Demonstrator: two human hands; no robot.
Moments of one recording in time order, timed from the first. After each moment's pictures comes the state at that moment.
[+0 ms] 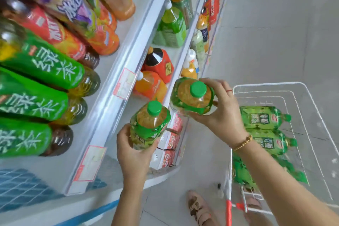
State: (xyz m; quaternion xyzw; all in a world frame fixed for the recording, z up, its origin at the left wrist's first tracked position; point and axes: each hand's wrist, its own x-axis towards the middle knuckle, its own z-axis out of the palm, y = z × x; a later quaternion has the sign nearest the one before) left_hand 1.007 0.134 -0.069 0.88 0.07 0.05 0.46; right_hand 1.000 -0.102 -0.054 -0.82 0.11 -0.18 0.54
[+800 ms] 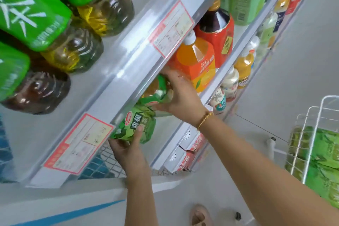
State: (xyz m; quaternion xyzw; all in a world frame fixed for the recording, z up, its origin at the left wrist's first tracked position) left_hand 1.029 0.209 -0.191 0.64 0.29 0.28 0.65; right_hand 1.127 0.064 -0.156 -0.80 -0.16 -0.06 0.57
